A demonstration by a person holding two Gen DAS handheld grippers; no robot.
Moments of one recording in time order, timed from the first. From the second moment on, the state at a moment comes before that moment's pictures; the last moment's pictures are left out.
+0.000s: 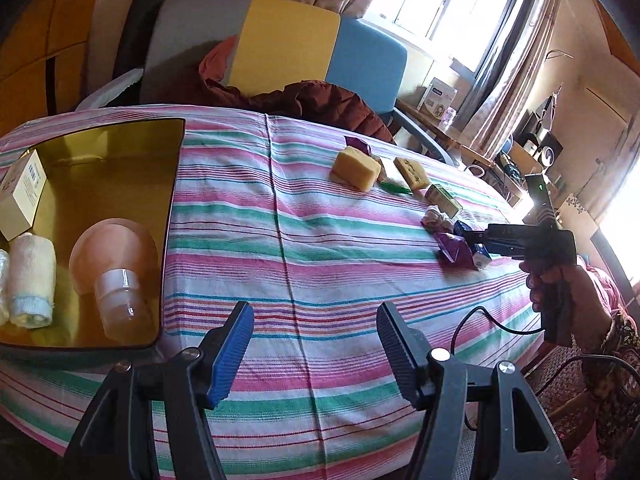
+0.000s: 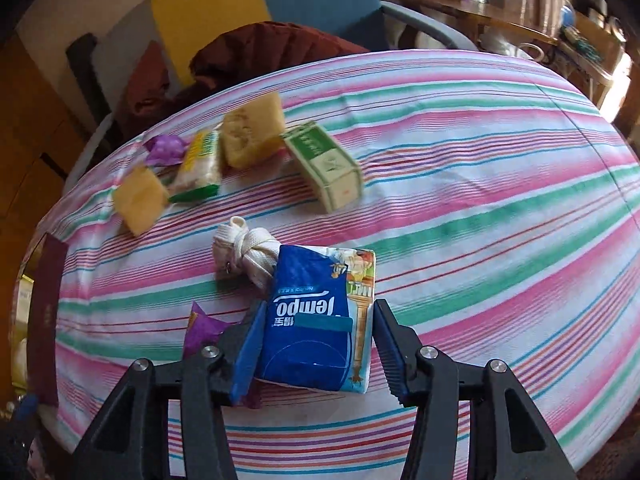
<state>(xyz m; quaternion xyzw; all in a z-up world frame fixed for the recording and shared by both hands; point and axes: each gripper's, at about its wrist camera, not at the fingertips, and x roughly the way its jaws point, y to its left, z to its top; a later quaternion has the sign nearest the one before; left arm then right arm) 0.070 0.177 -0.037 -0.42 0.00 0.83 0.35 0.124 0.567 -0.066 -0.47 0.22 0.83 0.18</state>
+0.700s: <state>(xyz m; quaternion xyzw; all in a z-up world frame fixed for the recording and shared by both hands) 0.075 0.358 -0.044 -0.43 0.15 0.74 0.50 0.139 0.597 -0.065 -0.50 0.21 0.80 0.27</state>
